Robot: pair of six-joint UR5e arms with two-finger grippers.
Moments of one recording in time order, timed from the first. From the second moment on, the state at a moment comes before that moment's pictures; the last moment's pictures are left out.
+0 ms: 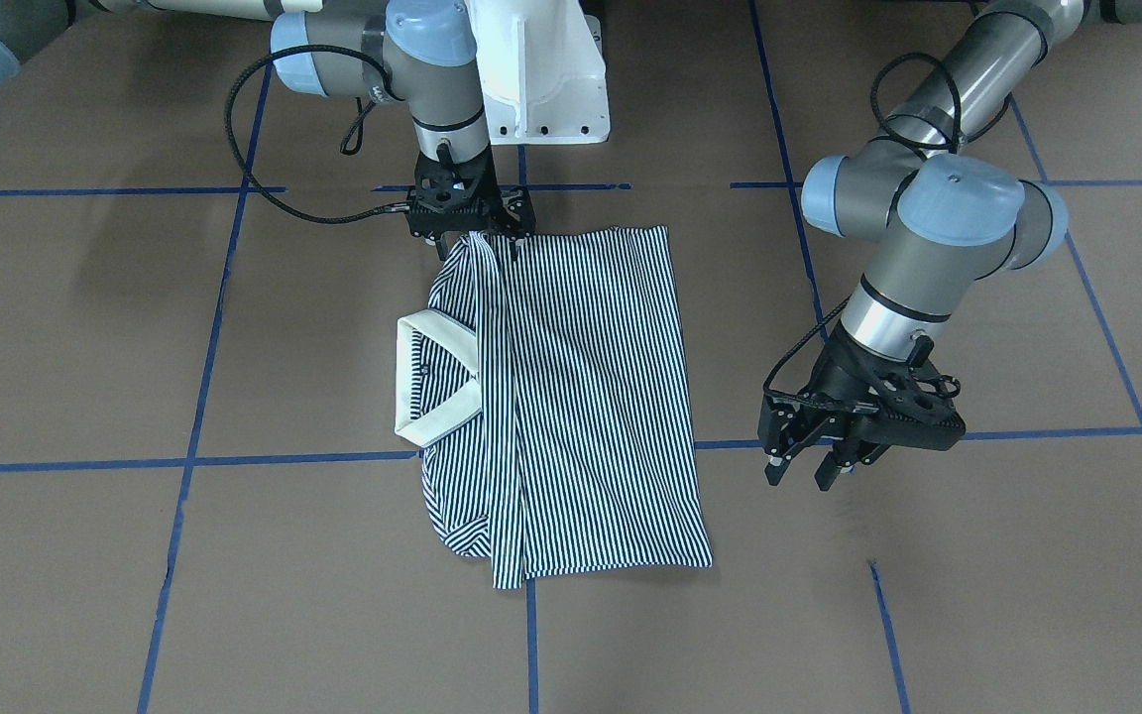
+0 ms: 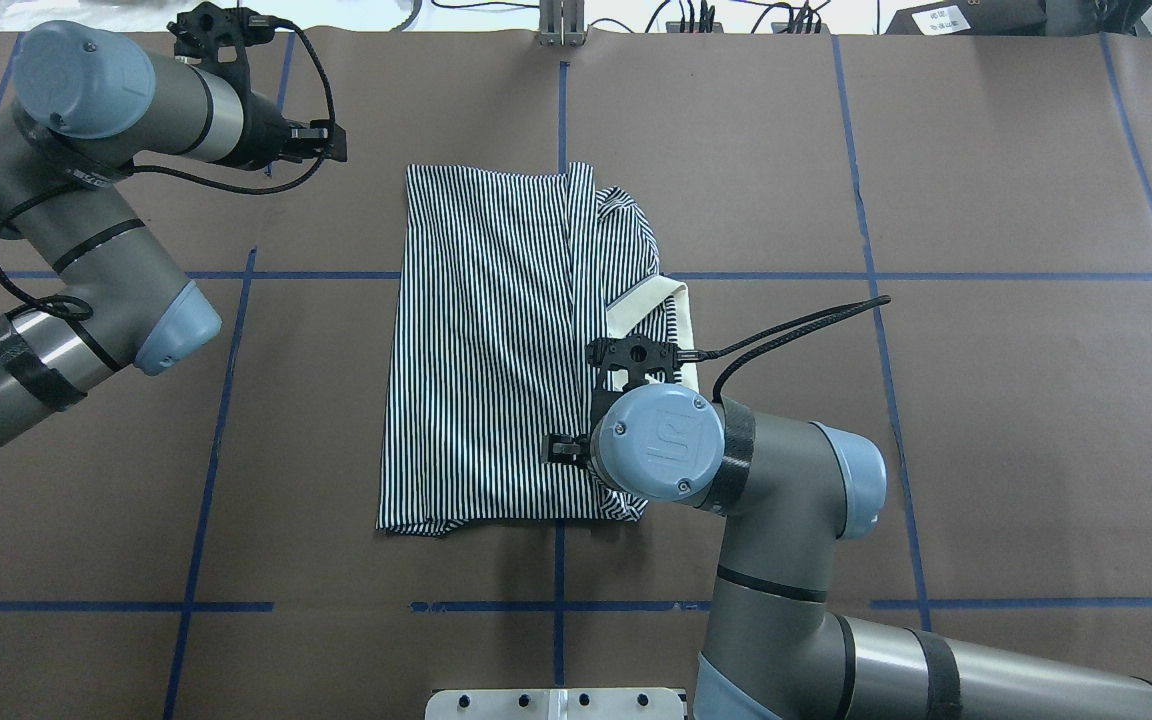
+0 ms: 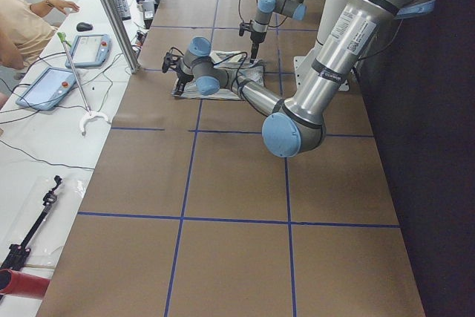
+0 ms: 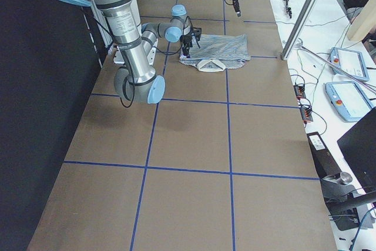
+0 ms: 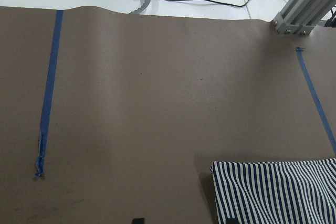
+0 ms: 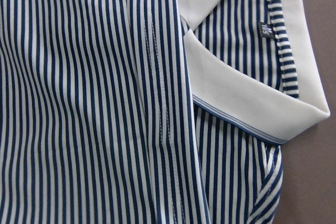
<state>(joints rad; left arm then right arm) -0.88 -2.11 -1.45 -2.23 -1.86 -1.03 0.32 -0.97 1.74 -1.50 1.62 1.40</state>
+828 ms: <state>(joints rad) -0.88 -2.10 -1.46 -2.22 -1.86 -1.03 0.31 -0.97 1.76 -1.57 1.62 1.37</state>
